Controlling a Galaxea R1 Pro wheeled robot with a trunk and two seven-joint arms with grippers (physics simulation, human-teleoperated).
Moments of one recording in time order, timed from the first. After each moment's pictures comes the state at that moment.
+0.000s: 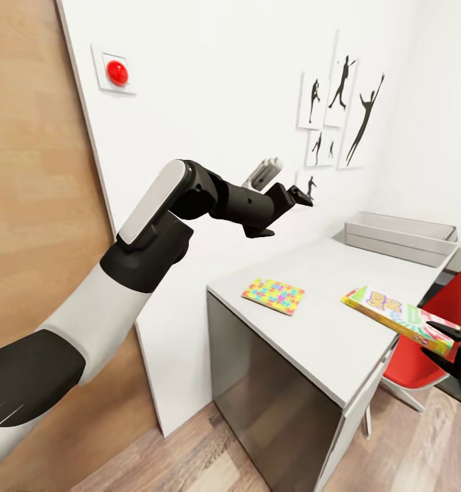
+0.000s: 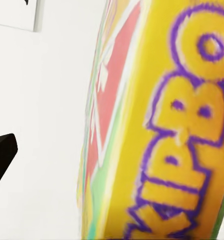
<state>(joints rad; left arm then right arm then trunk) -1.39 -0.14 -0.62 -1.34 2.10 0.58 1.08 -0.79 -0.67 -0.79 -0.22 -0.28 0.90 1.09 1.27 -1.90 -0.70</state>
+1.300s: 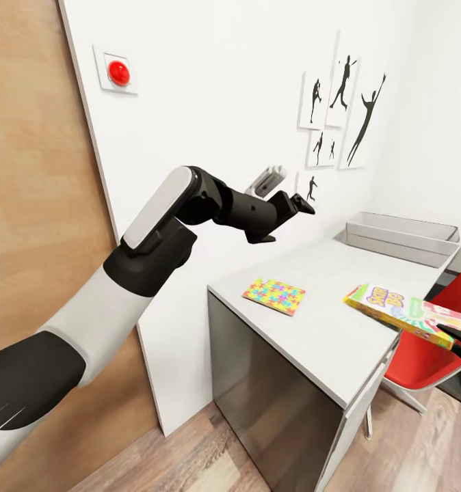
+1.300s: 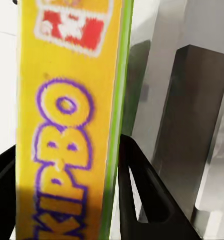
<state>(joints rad) -1.38 -0.14 -0.65 -1.34 2.10 0.58 1.08 -0.79 -0.71 -0.79 -0.23 -0.28 0.90 1.08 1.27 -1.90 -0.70</state>
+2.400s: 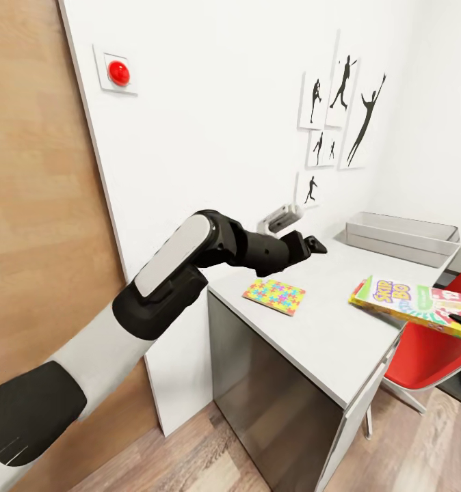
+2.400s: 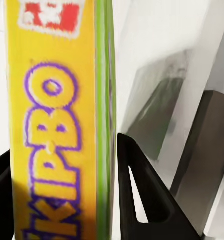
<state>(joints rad) -1.23 -0.15 -0.76 -1.48 1.99 0.56 1.08 -0.78 -0.72 -0.79 -0.34 -0.29 0.90 1.08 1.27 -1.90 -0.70</state>
